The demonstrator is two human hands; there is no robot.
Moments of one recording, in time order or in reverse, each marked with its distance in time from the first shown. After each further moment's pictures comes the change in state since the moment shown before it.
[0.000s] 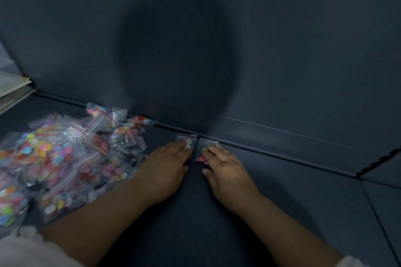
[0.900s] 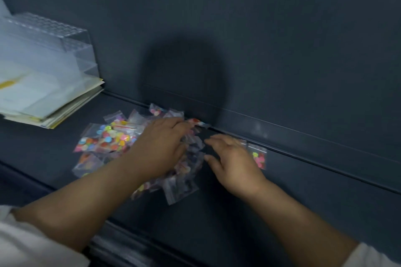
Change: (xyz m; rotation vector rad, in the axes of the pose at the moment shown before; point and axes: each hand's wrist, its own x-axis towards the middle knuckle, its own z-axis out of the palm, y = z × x) left_hand -0.069 -0.093 -0.108 0.102 0.101 -0.078; right_hand 0.042 -0.127 -0.012 0.080 0.090 -0.120
